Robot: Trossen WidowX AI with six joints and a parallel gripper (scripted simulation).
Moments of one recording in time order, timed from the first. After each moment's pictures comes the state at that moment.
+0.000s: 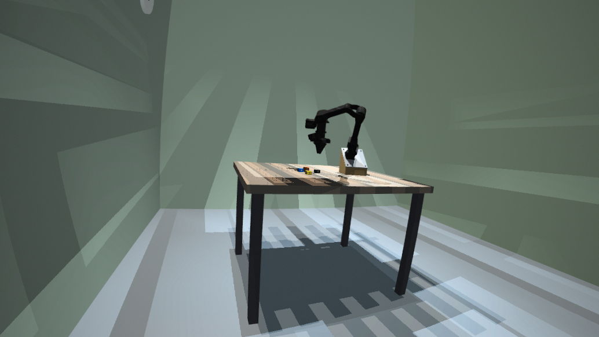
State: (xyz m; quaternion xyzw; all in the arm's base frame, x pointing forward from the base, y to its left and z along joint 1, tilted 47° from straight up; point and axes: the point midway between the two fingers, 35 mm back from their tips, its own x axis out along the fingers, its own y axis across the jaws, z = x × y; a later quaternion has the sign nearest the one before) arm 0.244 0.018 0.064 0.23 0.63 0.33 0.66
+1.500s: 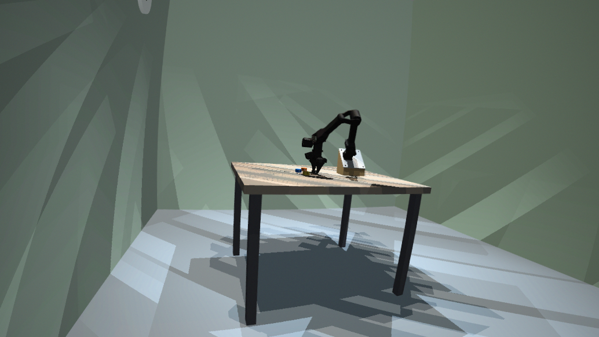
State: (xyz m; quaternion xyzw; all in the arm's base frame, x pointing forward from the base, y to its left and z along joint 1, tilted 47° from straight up) arm 0.238 0.106 -0.012 0.23 0.63 0.33 0.66
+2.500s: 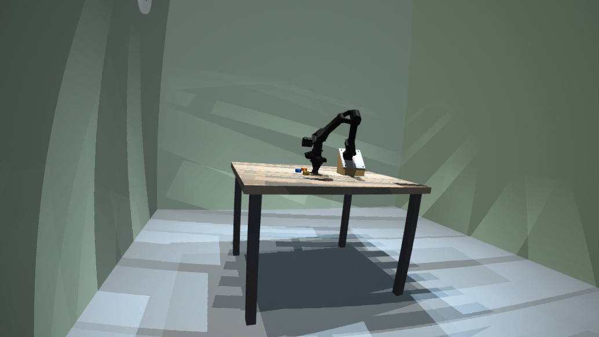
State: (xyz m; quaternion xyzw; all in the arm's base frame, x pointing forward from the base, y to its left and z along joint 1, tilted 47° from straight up) arm 0.239 0.103 -0.012 0.23 0.63 0.33 0.66
